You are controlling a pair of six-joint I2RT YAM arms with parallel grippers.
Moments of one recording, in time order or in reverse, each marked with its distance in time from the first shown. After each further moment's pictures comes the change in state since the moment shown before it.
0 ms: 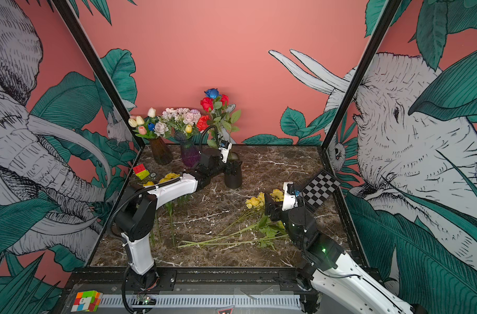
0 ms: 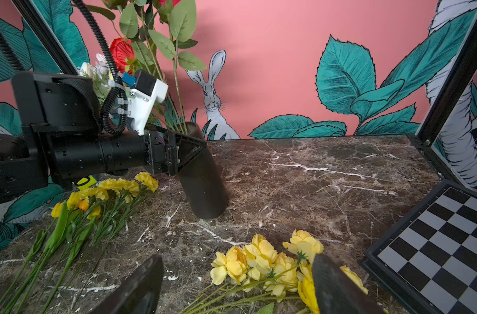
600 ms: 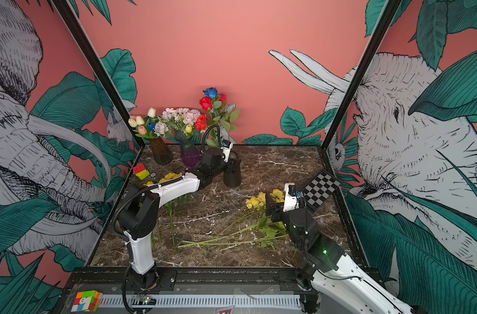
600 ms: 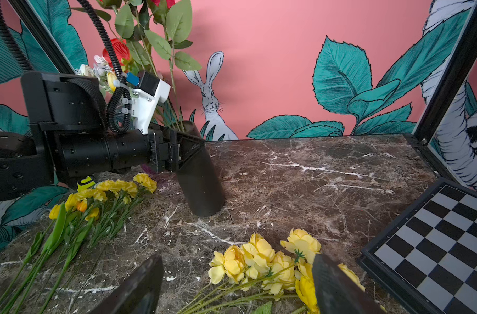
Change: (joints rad) left arm -0.001 0.024 0.032 -0.010 -0.082 0.064; right arm 0.000 -0.022 -0.016 0.000 0.010 -0.001
